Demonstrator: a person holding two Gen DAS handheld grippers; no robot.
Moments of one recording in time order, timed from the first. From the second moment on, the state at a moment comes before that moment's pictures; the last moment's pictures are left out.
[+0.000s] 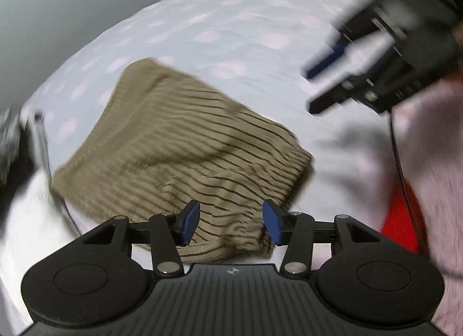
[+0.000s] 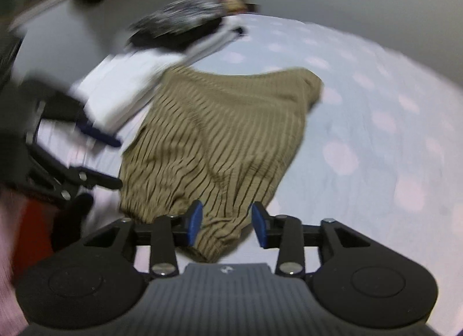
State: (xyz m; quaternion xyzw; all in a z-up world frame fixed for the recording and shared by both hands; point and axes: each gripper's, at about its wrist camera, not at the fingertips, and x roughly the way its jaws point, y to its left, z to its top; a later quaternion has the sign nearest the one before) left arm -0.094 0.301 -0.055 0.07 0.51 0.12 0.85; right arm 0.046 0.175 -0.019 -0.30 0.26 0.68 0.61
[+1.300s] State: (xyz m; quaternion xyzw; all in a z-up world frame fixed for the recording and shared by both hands) left arm -0.091 0.330 -0.172 0.06 0.52 -0.01 0.85; right arm -0.035 0.187 -0.149 -0.54 -0.10 0.71 0.44
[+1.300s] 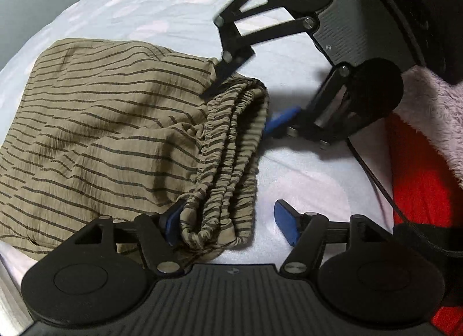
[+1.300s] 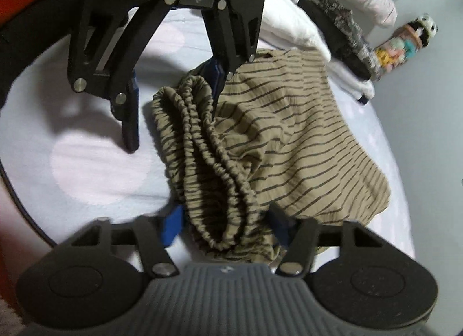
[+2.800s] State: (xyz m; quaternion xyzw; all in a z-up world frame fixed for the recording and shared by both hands) left arm -0.167 0.217 -0.004 0.06 0.48 0.07 0.87; right arm -0.072 0.070 0.016 -0.47 0.00 0.72 0.51
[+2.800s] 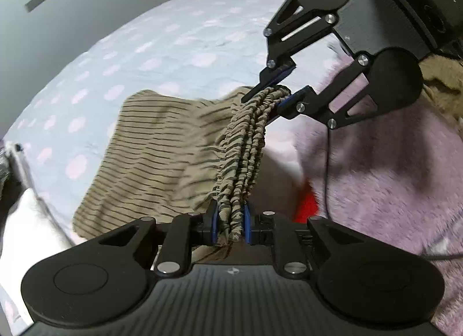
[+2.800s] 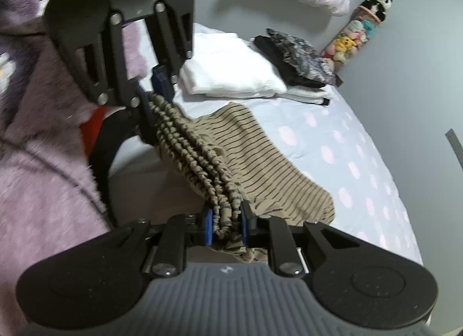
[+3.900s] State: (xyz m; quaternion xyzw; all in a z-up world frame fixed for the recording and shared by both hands) left arm -0.140 0.497 -0.125 -0.23 0.36 0.30 0.85; right arm 0.007 0.390 -0.108 -0.39 0.17 0.68 0.60
